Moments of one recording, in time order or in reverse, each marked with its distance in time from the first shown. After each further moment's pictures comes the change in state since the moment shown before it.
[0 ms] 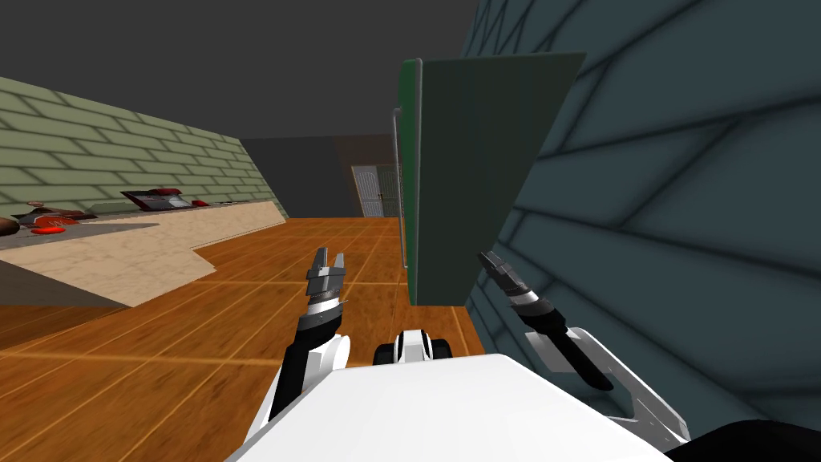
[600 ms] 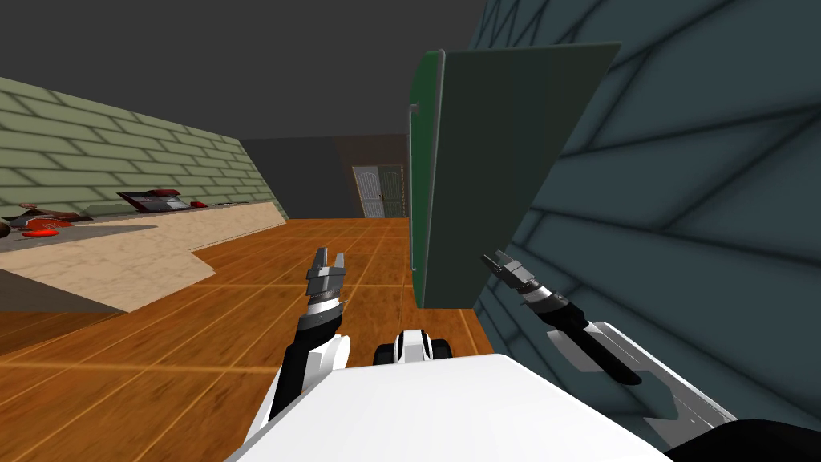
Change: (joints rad) left arm 0.000 0.000 0.000 0.000 0.000 0.000 0.000; right arm 0.026 -0.167 -0.092 0.062 0.051 0.028 0.073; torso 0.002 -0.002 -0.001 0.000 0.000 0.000
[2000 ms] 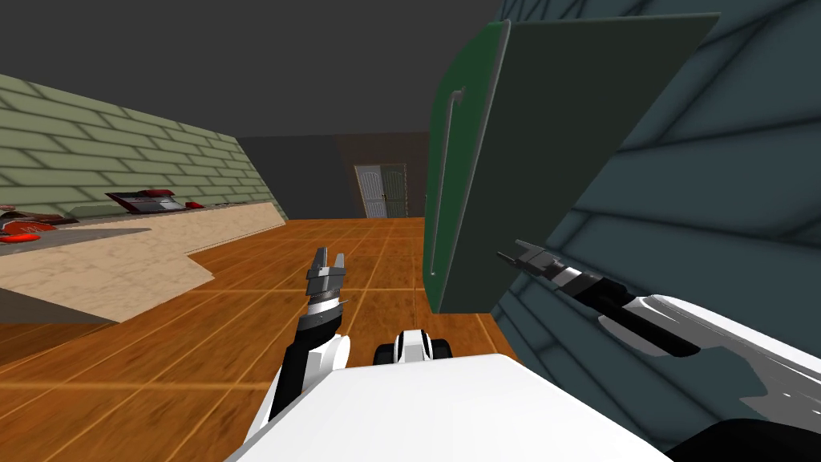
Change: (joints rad) left arm 0.000 0.000 0.000 0.000 0.000 0.000 0.000; right arm 0.065 -0.353 -0.196 0.144 0.100 0.071 0.147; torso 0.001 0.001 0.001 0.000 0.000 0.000
